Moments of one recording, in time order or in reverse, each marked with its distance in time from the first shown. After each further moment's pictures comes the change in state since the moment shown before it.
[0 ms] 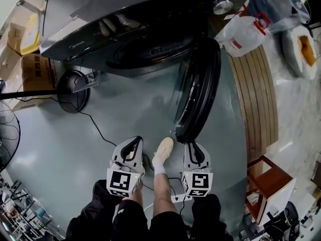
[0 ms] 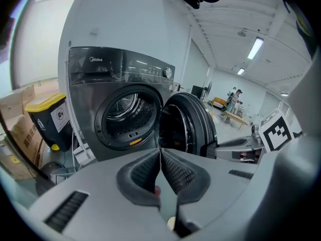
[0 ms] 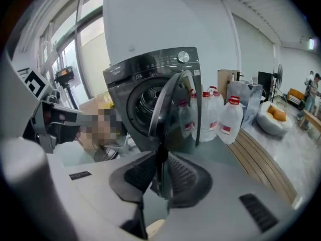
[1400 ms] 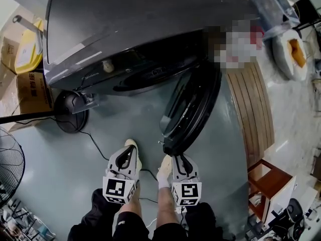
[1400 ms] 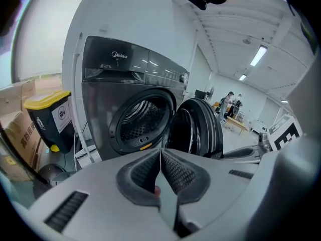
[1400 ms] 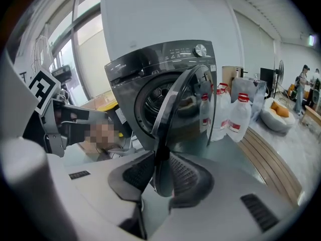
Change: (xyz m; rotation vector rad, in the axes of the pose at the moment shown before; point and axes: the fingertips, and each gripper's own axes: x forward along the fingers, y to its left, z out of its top) left arm 0.008 0.106 0.029 -0.038 -0.035 -0.021; right arm 0.057 0.092 0.035 0.036 0.022 0.008
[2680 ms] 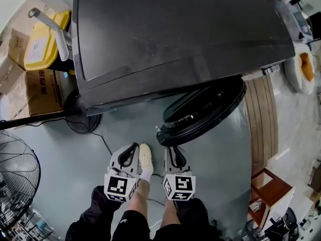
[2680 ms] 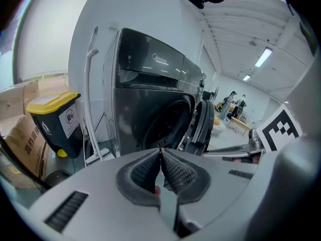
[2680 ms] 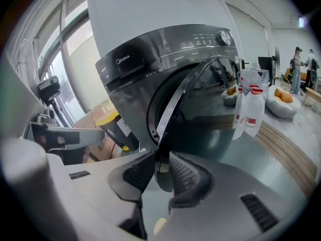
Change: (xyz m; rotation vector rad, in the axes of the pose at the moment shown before) left arm -0.004 0.132 0.033 -0.013 0.009 0.026; right arm 0.115 0.117 0.083 0.133 -0.030 0.032
